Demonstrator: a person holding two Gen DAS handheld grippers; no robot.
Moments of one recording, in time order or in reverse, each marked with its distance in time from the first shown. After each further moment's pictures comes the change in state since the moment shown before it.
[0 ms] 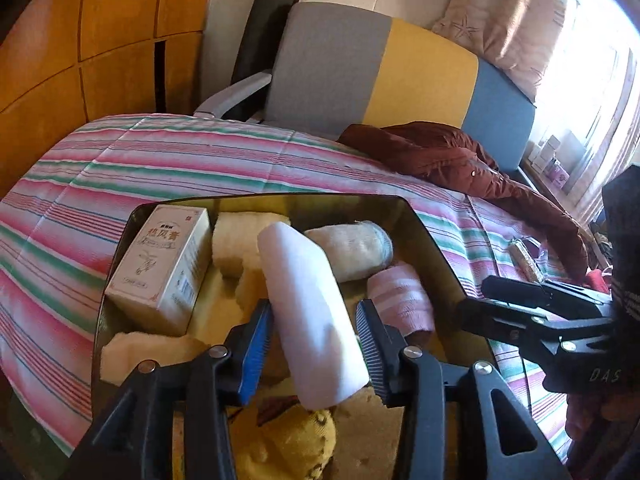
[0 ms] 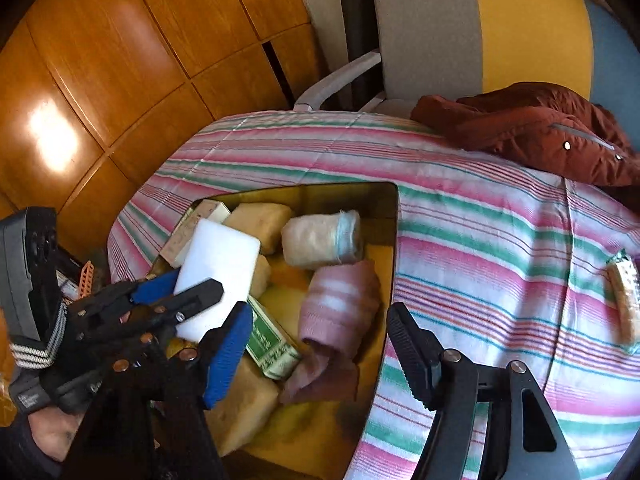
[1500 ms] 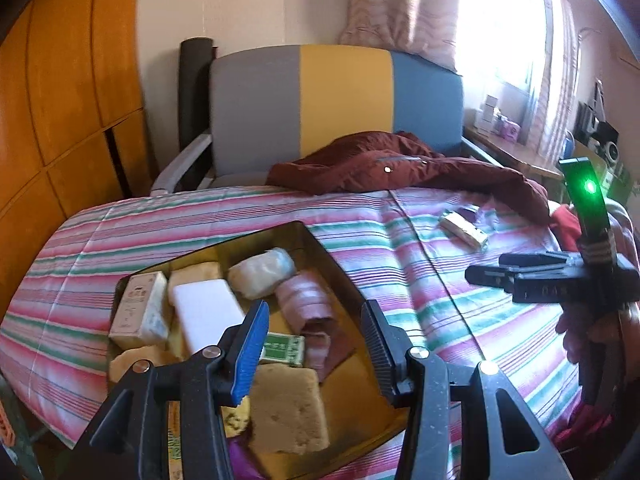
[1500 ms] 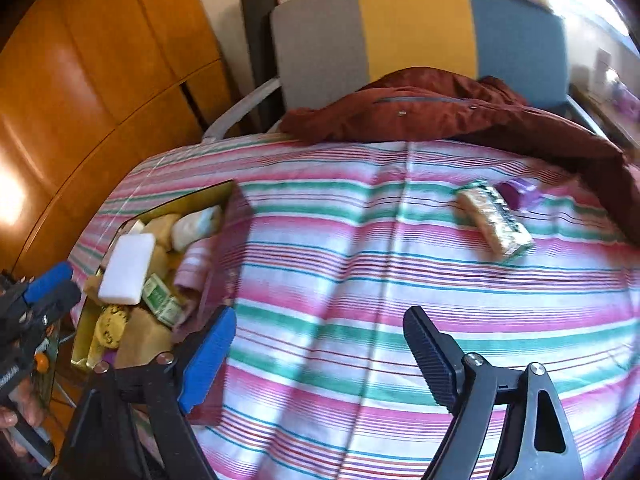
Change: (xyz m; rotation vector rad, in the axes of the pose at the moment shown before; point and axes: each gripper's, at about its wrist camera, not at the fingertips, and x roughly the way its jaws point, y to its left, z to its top) left arm -0.073 -0.097 -0.023 0.309 -0.115 -0.024; right arm -0.089 -0.097 -0.062 0.183 -0.105 -0.219
